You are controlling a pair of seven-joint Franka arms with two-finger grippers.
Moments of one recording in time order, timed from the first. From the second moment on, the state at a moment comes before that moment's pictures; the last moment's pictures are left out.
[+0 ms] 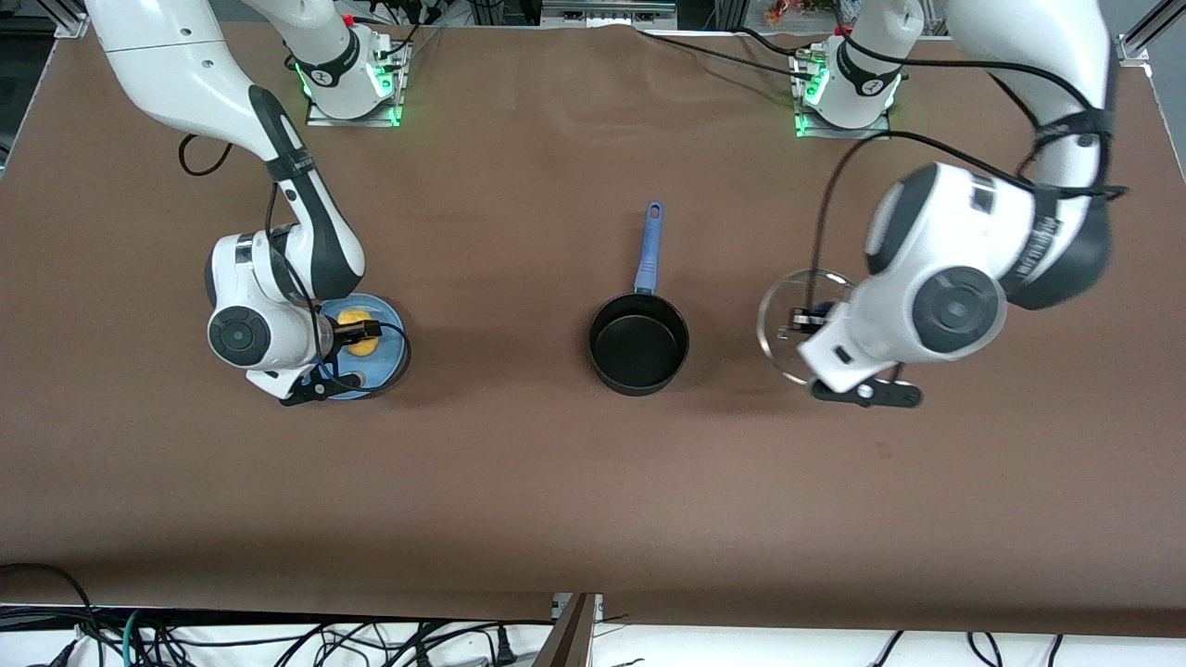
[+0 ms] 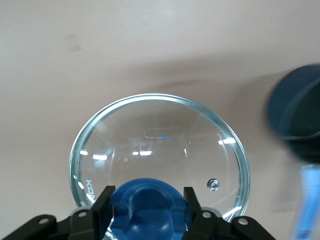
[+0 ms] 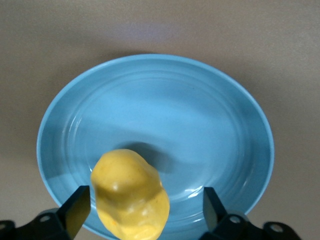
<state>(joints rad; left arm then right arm) -0.21 0.55 -0.04 -1.28 0.04 1.50 -0.11 0.20 0.57 -0.03 -1.79 -0.02 2.08 -0.08</state>
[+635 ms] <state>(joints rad) -0.06 0.54 -0.04 -1.75 0.12 2.10 0.13 0.20 0.57 -0.03 -1.80 -0.02 2.09 -0.08</state>
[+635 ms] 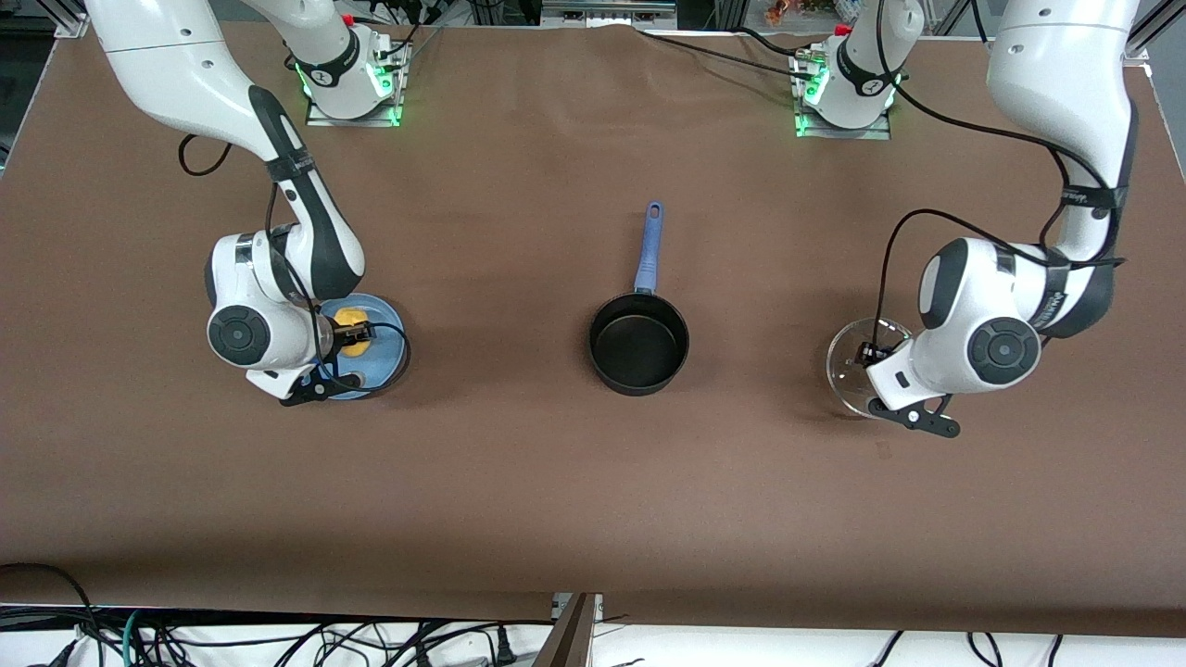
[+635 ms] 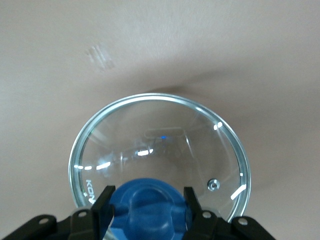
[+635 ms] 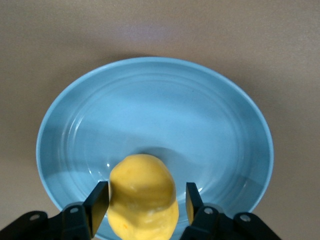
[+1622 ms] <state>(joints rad) -0.06 0.30 -0.06 -1.81 0.11 1.99 0.13 0.20 0.59 -0.03 -1.82 -0.02 2.10 -0.08</state>
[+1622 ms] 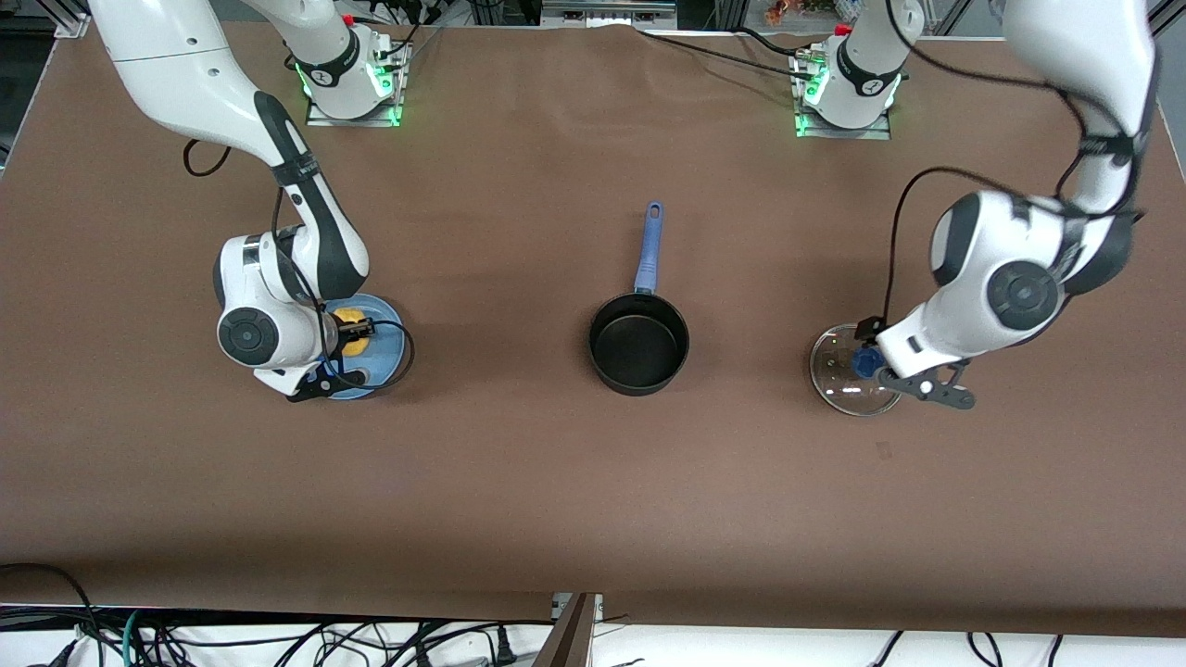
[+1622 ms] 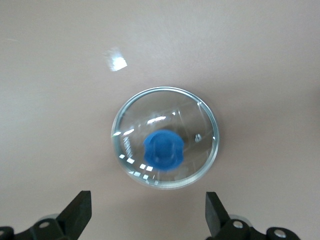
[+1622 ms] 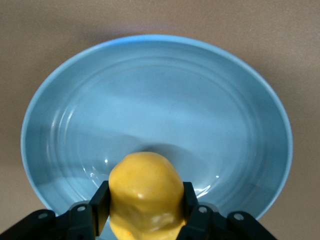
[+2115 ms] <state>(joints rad) -0.06 0.13 -0.06 -1.56 0.04 1.52 0.13 0.21 0.54 0.01 -1.61 0.09 1.89 -0.03</state>
